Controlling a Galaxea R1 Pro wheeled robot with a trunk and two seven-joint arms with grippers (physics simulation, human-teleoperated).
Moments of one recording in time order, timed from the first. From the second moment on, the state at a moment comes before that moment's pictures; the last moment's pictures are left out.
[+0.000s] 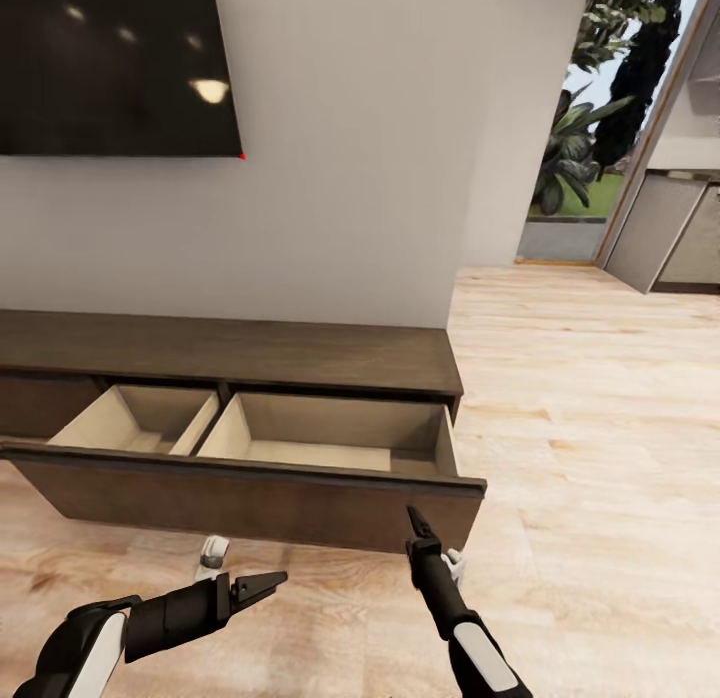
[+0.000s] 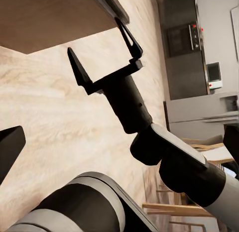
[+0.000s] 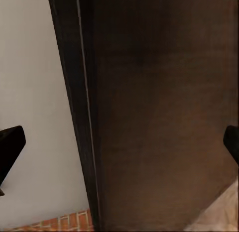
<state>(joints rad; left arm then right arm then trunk) -0.13 0.14 0.13 -1.40 0.47 1.04 -0.98 -0.40 0.17 -0.04 -0.56 -1.29 0.09 0.57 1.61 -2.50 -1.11</state>
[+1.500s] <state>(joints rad) -0.13 0.15 0.17 -1.32 0.28 1.04 -0.96 -0.41 -0.07 -0.05 -0.27 -1.31 0.75 0.29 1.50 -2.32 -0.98</state>
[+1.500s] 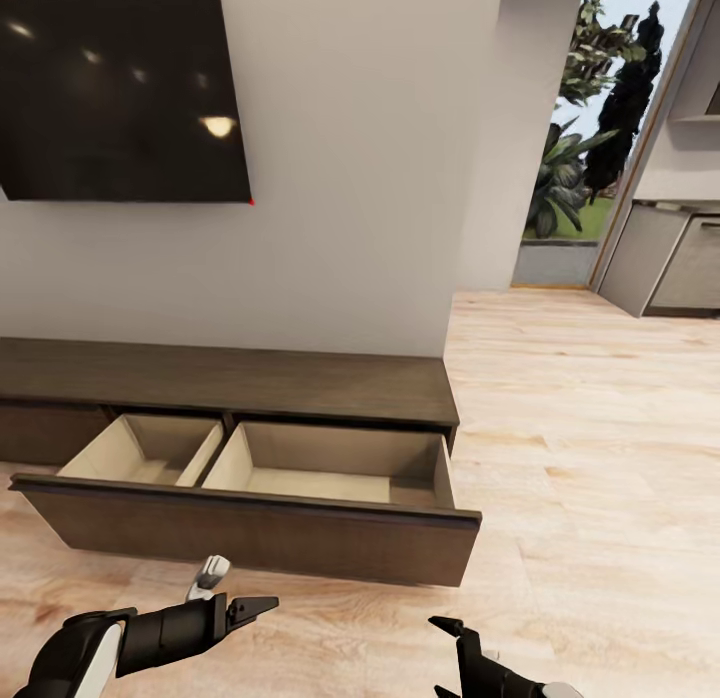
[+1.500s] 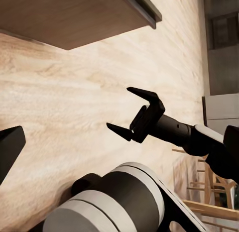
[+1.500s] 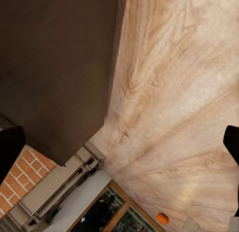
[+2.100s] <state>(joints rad) -0.13 0.15 0.16 -1.32 0.28 1.04 -0.96 -0.41 -0.06 -0.05 -0.27 -1.30 0.66 -0.05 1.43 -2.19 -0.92</state>
